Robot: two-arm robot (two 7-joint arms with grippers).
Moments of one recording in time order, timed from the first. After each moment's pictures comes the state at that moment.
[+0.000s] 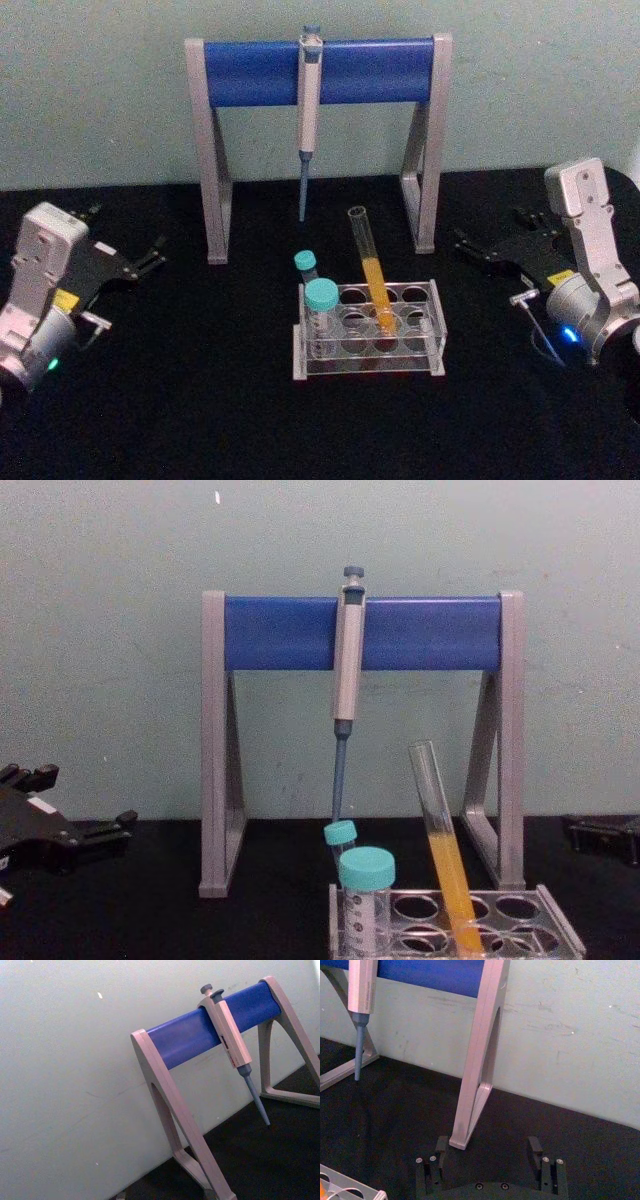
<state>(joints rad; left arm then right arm) -0.20 0.60 0.45 -1.41 -0.25 -0.12 0.03 0.20 0.44 -0.34 -1.49 0.30 0.18 0.04</state>
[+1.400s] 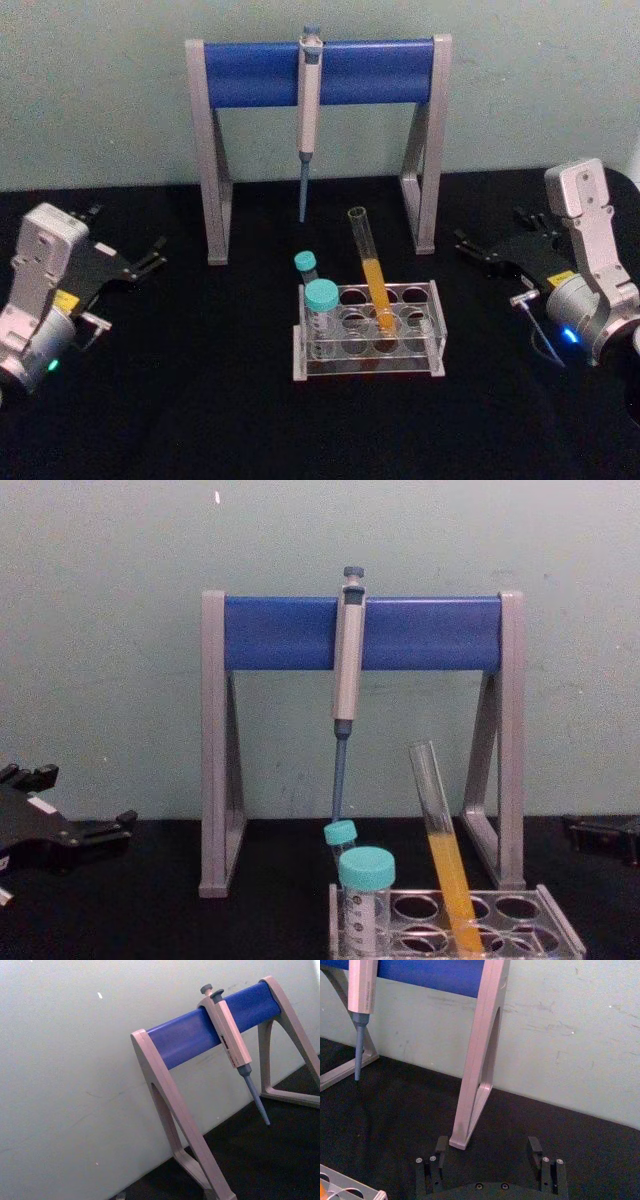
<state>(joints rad) -0.20 0.60 0.45 -1.41 -0.25 -0.12 0.03 0.20 0.44 -0.34 -1.49 0.30 0.18 0.04</state>
